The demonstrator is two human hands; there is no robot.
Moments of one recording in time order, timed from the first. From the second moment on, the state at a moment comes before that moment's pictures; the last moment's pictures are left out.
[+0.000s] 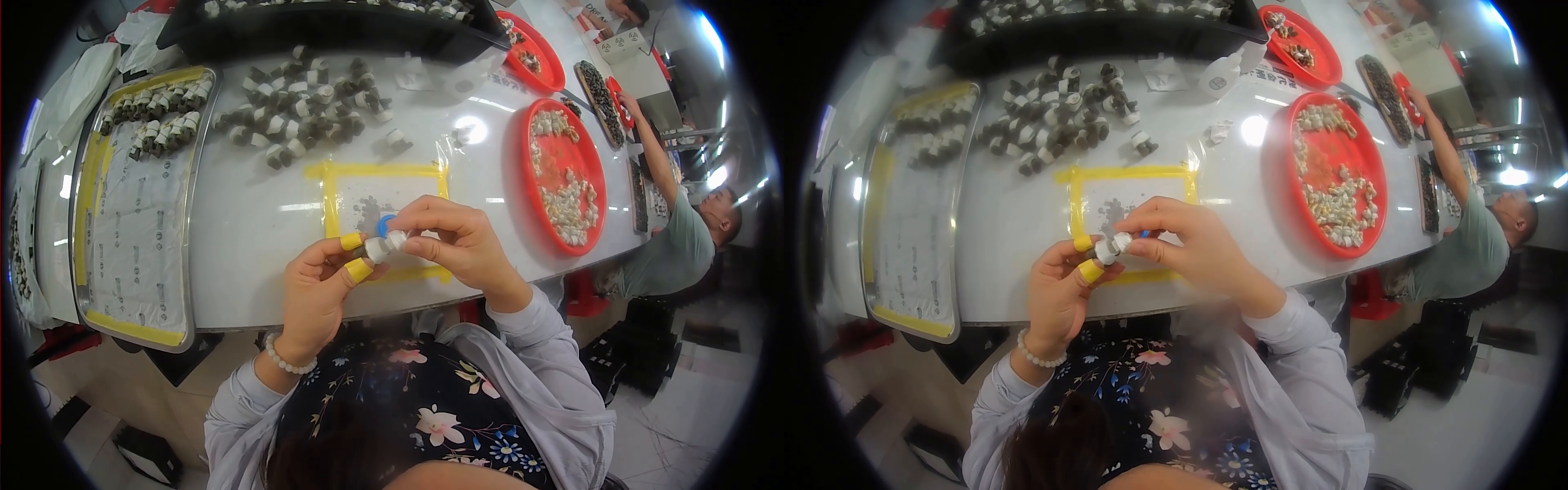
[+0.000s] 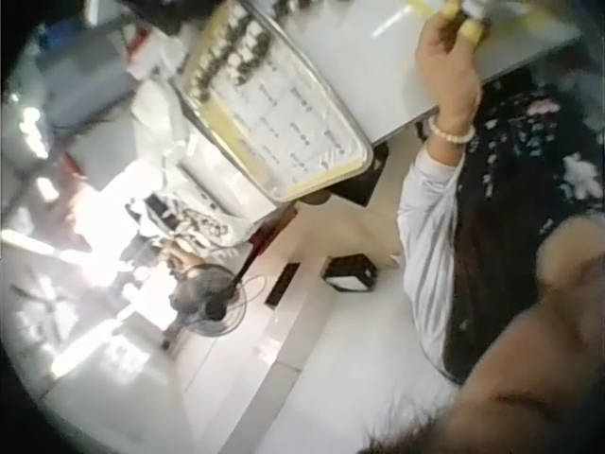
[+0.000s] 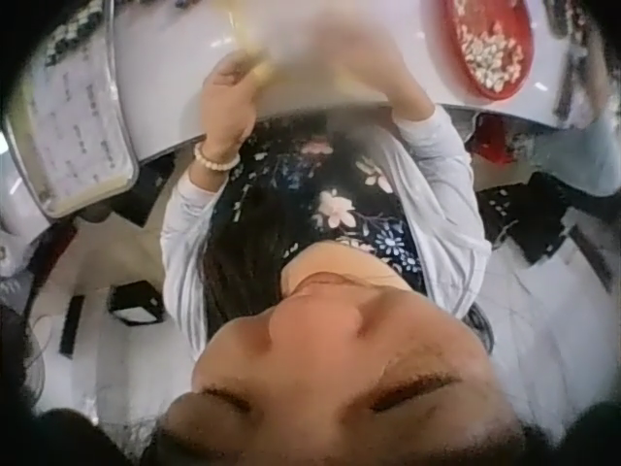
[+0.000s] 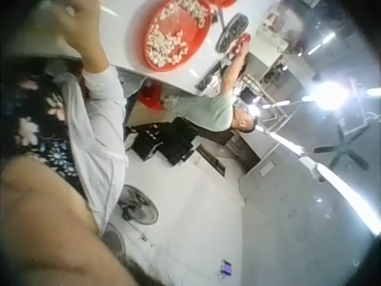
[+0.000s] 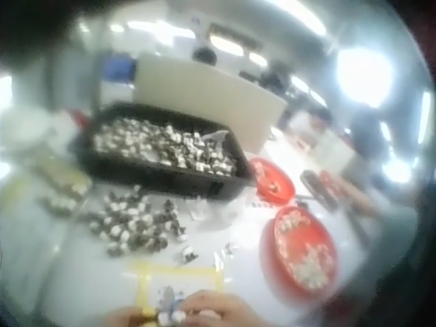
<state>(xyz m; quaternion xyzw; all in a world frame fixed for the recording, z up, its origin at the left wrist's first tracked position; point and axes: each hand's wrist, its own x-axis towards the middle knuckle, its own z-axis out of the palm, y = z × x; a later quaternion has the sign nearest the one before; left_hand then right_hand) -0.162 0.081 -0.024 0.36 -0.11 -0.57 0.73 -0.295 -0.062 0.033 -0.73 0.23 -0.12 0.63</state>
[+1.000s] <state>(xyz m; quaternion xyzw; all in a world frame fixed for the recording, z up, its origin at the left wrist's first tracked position) -0.153 0.086 -0.020 0.41 -0.14 -0.57 0.70 -0.293 -0.086 0.026 -0.84 0.09 -0.11 0.52</state>
